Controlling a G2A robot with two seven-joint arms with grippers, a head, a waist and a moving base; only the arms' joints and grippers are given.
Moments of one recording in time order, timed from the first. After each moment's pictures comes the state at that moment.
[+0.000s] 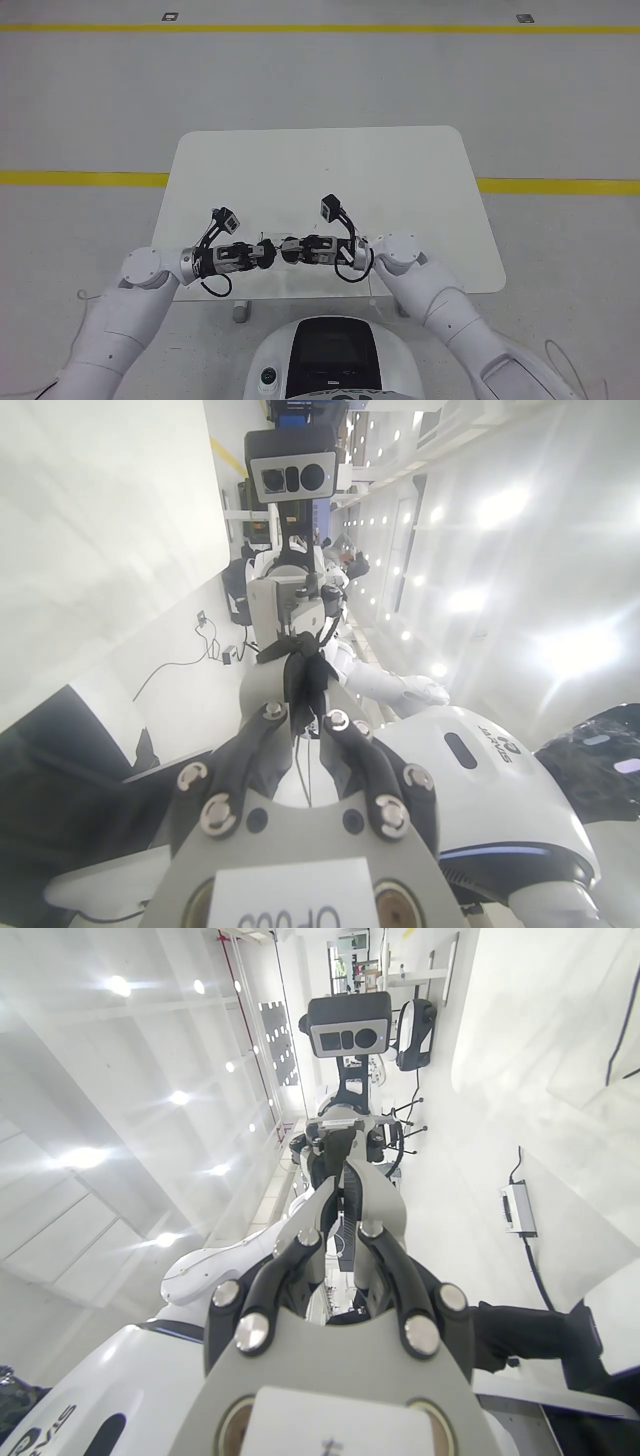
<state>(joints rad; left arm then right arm) 1.37 -0.99 -1.26 -1.29 -0.65 -0.30 -1.31 -1.13 -1.42 0.90 -1.10 0.44 -0.21 1.02</state>
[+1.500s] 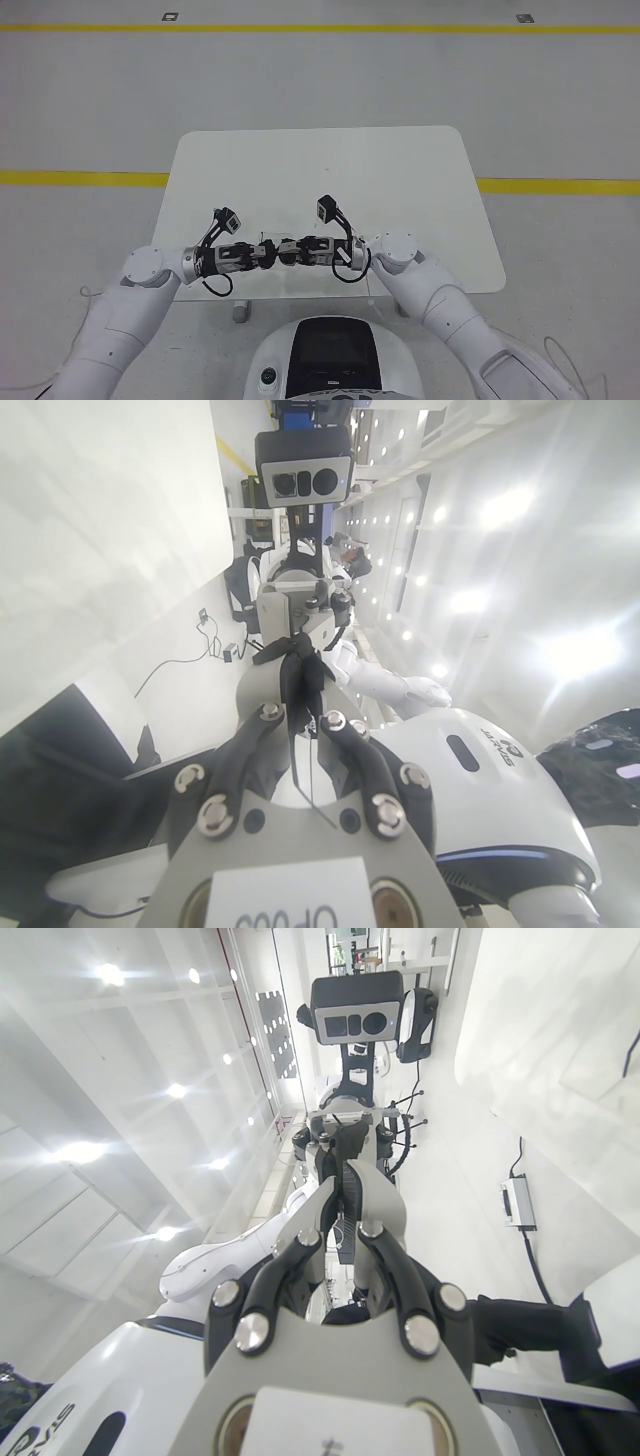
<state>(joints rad) 1.34 -0.97 -1.21 -1.27 -0.66 -0.31 -1.30 -1.11 -1.42 0.86 -1.08 0.45 -0.21 1.02</state>
